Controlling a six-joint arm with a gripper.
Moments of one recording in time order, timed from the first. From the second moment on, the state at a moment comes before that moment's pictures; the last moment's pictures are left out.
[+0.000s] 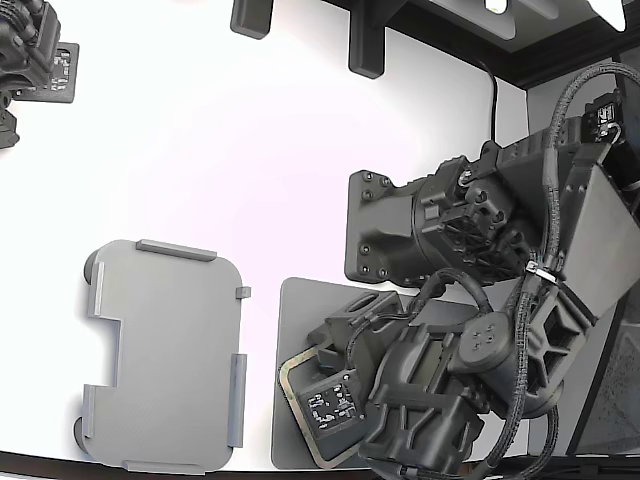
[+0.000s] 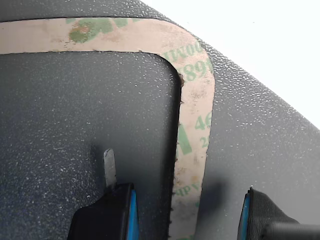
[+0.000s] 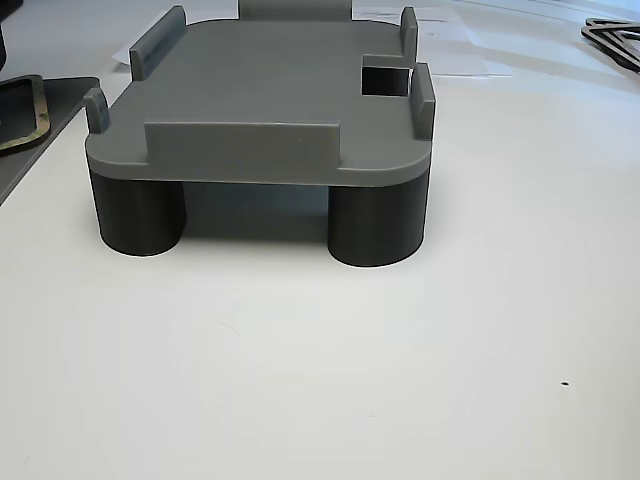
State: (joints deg) arm 57.4 102.7 122.6 72.8 9.3 26.8
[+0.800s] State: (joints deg) arm 56.4 102.2 123.0 73.1 10.5 26.5
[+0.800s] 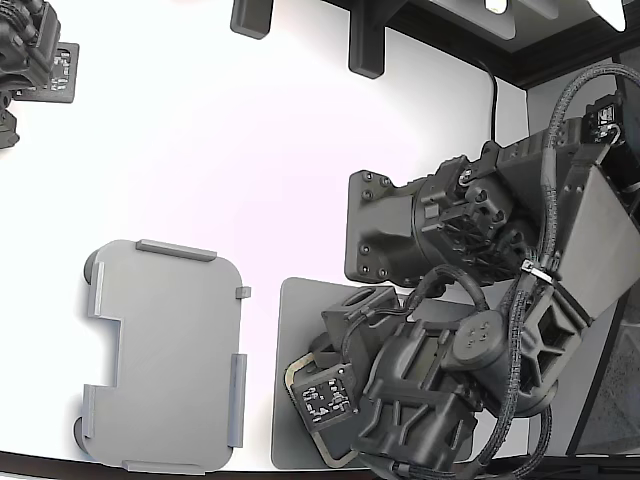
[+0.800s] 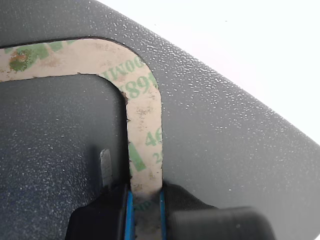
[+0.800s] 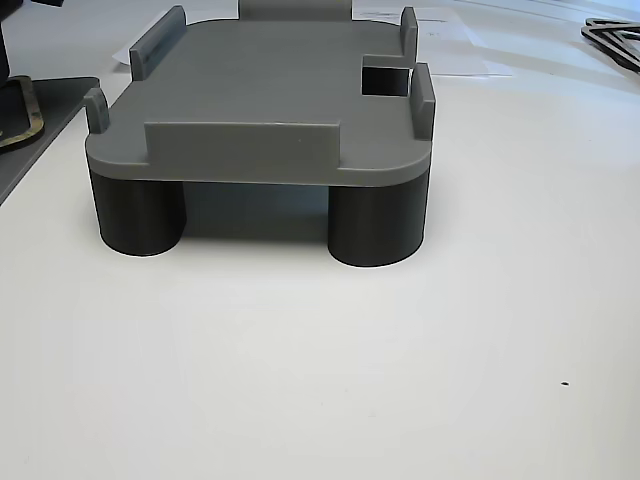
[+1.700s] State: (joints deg) arm 53.1 108.0 94.8 94.0 27.4 81.8
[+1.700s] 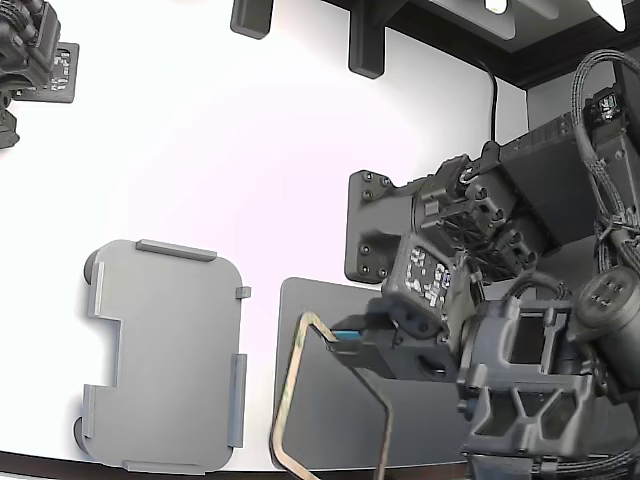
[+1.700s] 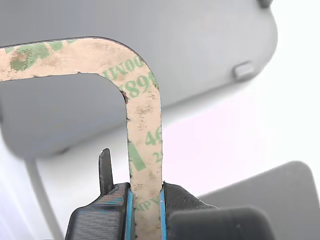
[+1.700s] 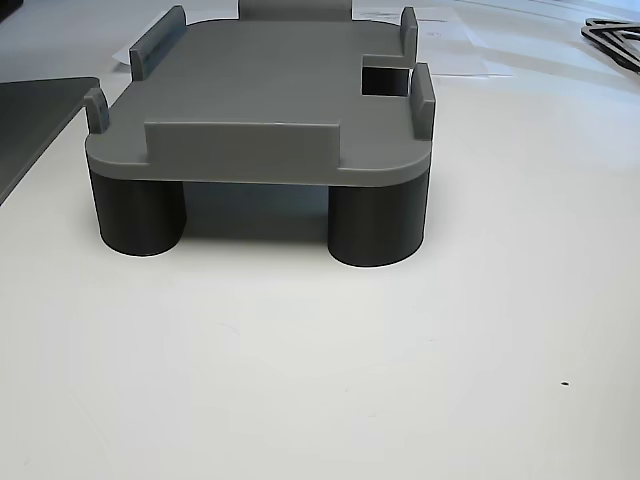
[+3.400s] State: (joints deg) arm 30.1 78.8 75.8 92.6 8.6 121.5
